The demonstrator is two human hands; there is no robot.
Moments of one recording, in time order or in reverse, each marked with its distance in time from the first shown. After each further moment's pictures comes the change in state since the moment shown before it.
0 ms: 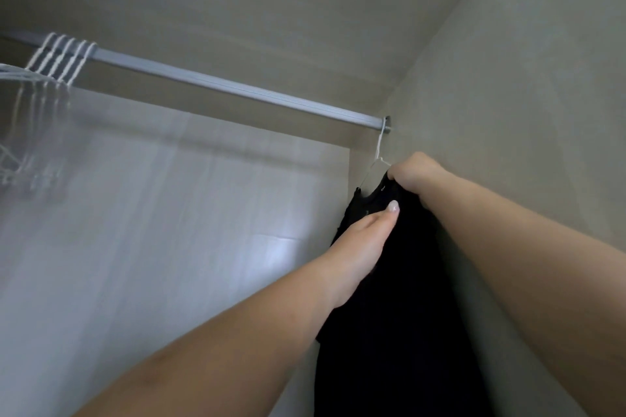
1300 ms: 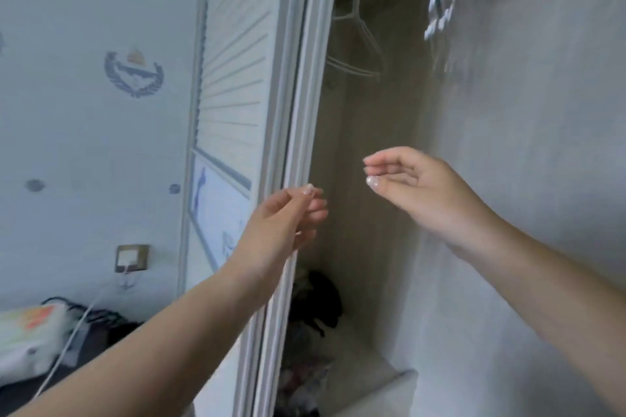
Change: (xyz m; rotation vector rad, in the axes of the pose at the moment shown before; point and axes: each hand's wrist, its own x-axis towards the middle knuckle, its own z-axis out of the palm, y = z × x) left_hand -0.455 0.070 -0.135 0.419 1.413 -0.179; right_hand -0.374 -0.156 0.186 1.302 -1.125 -0.660
